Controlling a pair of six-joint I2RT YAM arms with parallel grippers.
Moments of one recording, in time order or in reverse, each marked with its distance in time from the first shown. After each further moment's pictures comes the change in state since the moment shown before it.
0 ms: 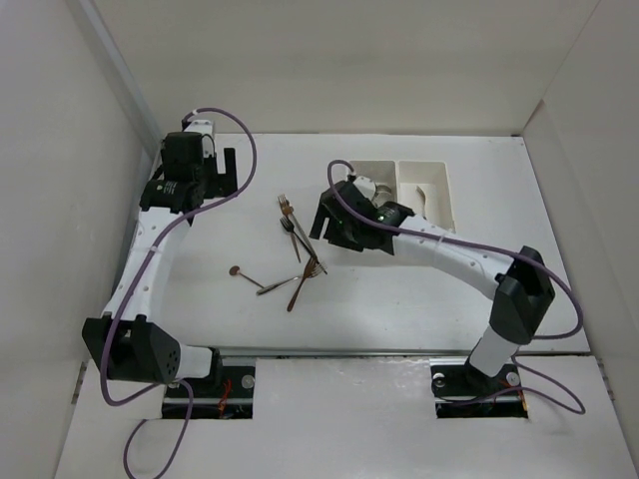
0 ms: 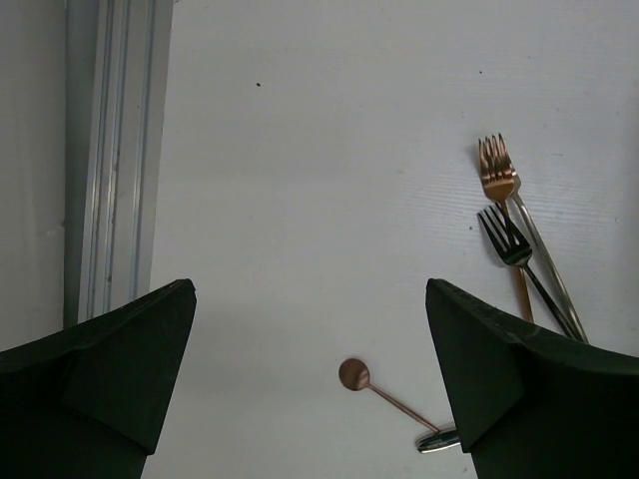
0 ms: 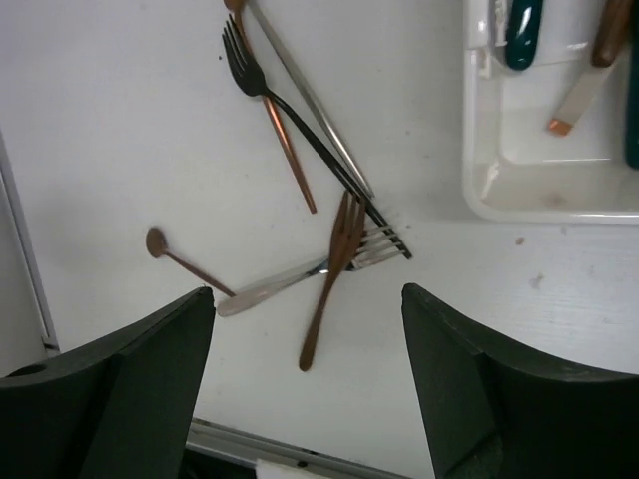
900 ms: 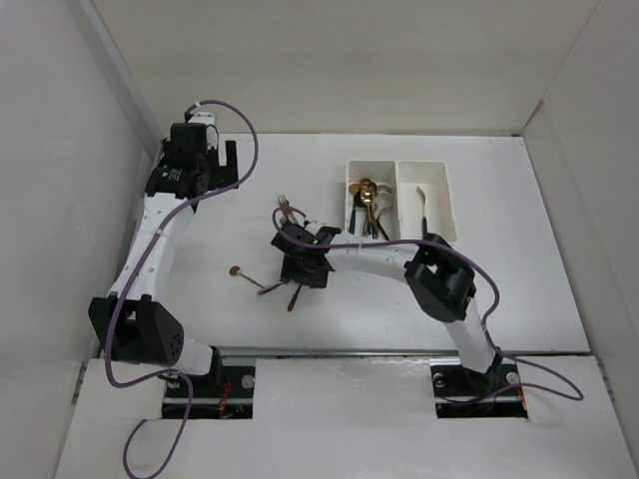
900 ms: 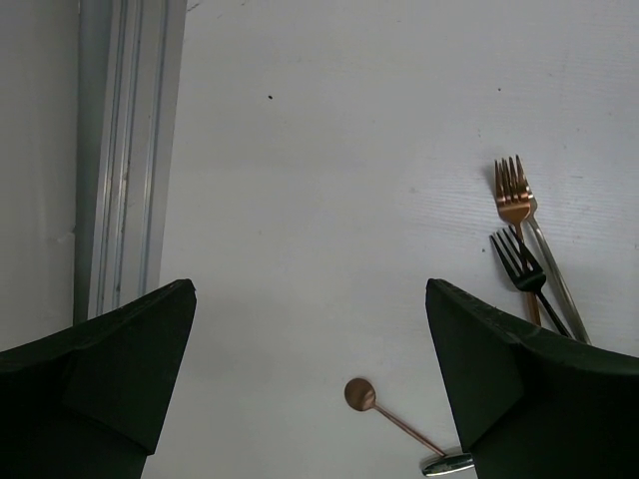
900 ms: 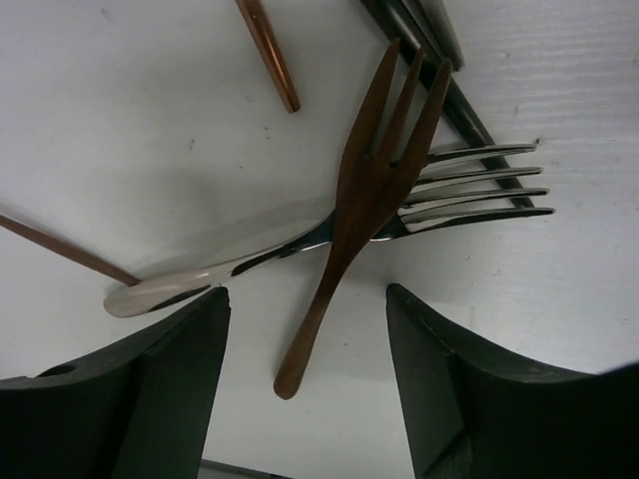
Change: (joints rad) left arm 0.000 0.097 0.074 0.000 -0.035 -0.001; right arm 0.151 0.438 0.175 -0.094 -0.104 0.145
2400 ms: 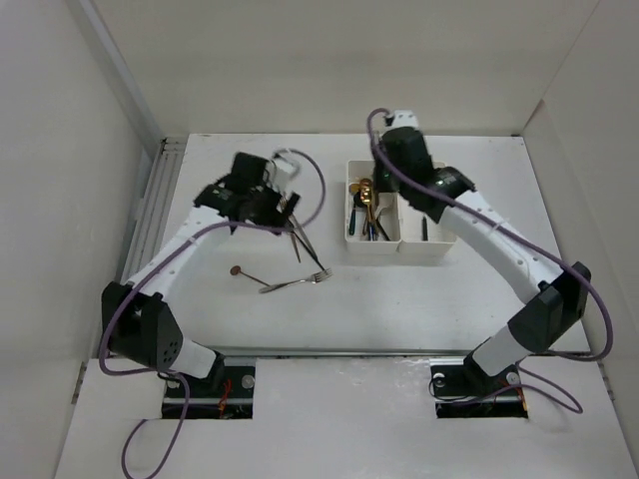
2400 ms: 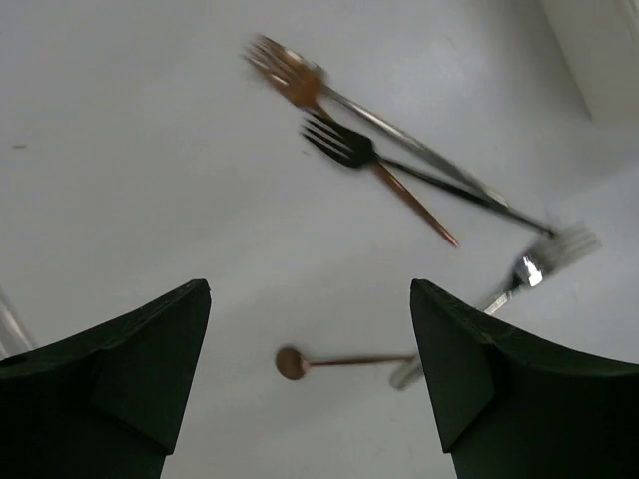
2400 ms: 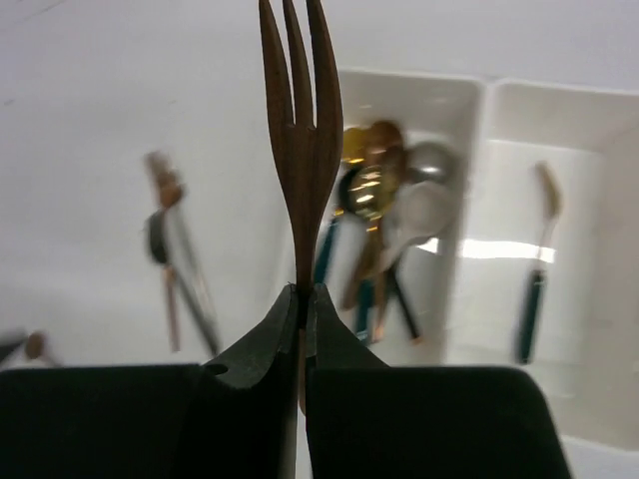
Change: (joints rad) left arm -0.206 0.000 -0.093 -0.029 0.219 0.209; right arm -0.304 -0.536 -0.015 0.105 0.183 -0.717
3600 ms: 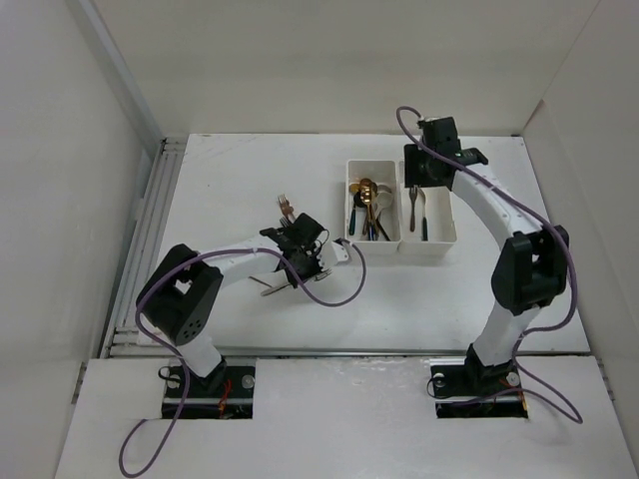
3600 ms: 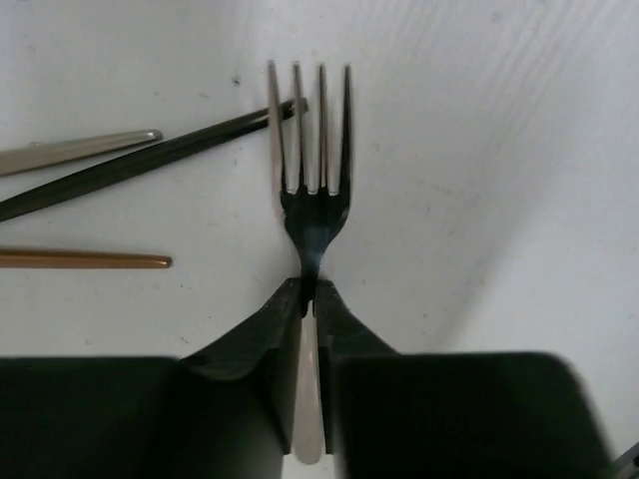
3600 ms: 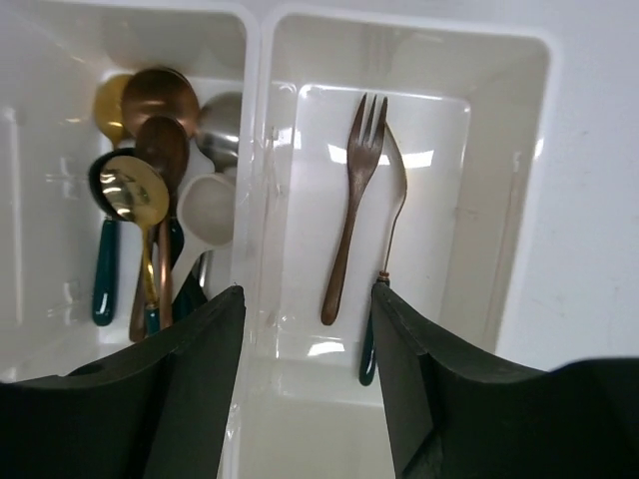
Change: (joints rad) left arm -0.383 0.217 -0.405 0.200 0.115 0.374; right arm -0.463 0.245 0.002 -0.031 -0.257 -0.251
